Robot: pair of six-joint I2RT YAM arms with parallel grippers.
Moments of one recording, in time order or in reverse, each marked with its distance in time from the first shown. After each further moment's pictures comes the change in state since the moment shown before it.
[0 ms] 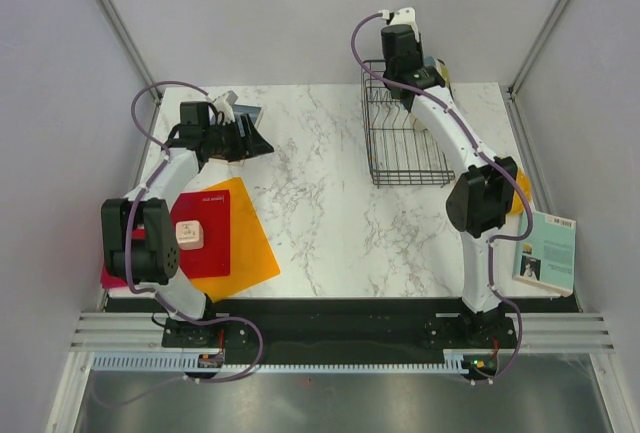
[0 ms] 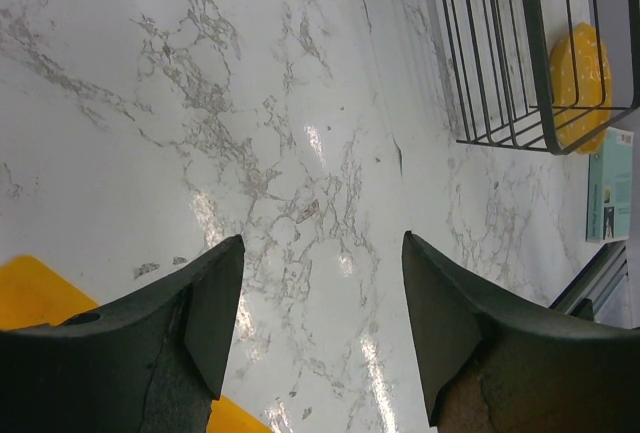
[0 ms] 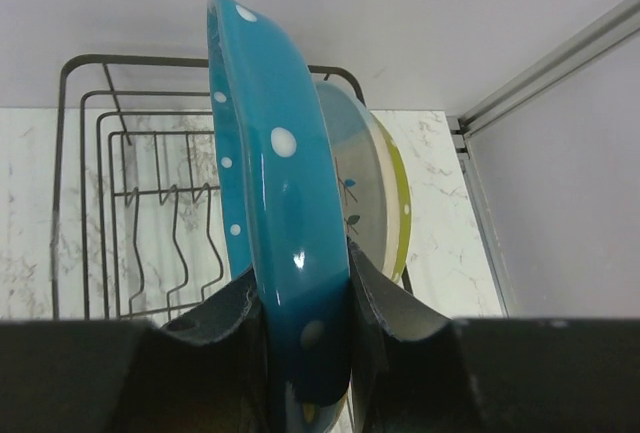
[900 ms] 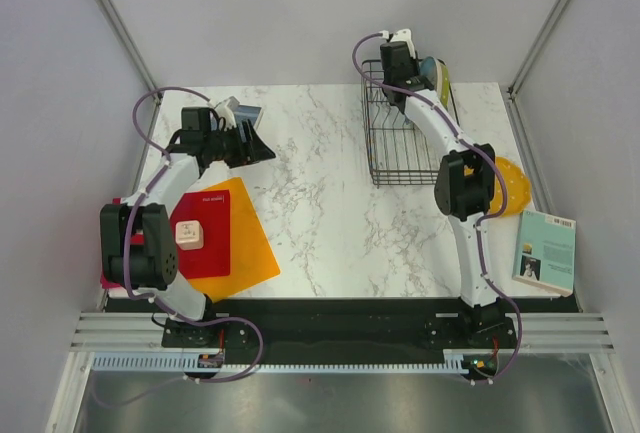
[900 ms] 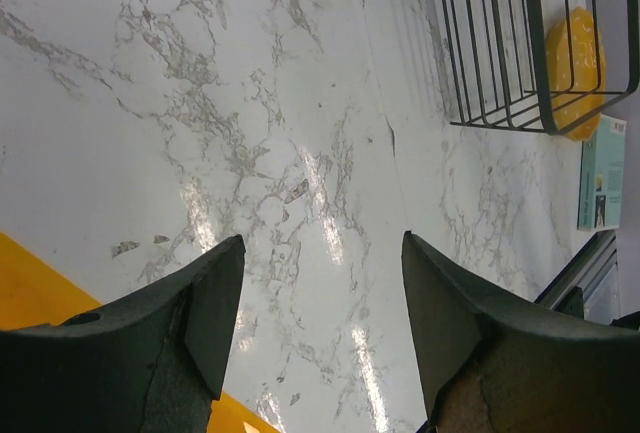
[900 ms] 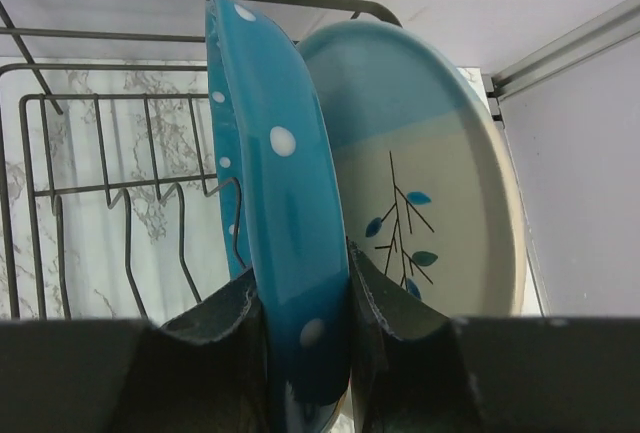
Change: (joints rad) left arm -0.011 -0.038 -0.063 0.007 0.006 -0.018; right arm -0.069 0.244 0.085 0.047 0.000 -0.008
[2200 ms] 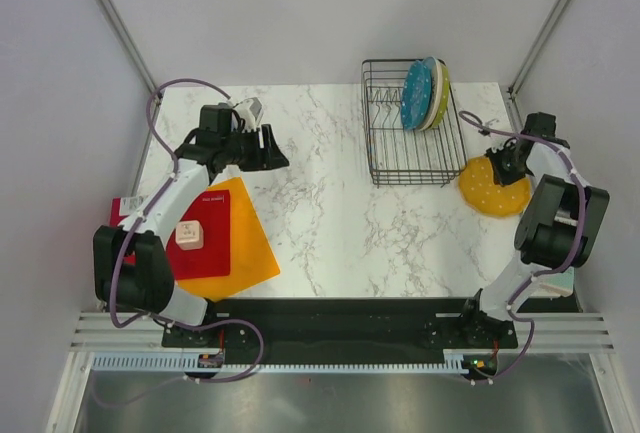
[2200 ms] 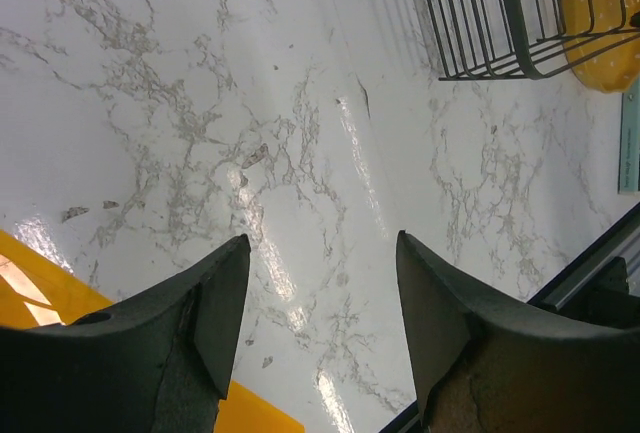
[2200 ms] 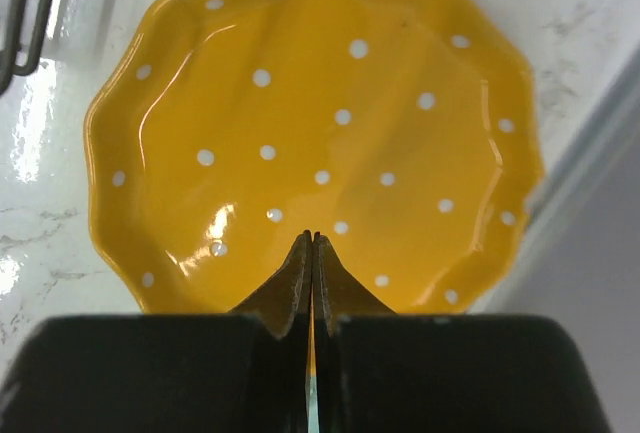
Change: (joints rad) left arm -0.174 -0.132 0.018 -0.148 -0.169 0.033; right arm -0.670 -0.610 -1.000 -0.197 -0.917 -0.645
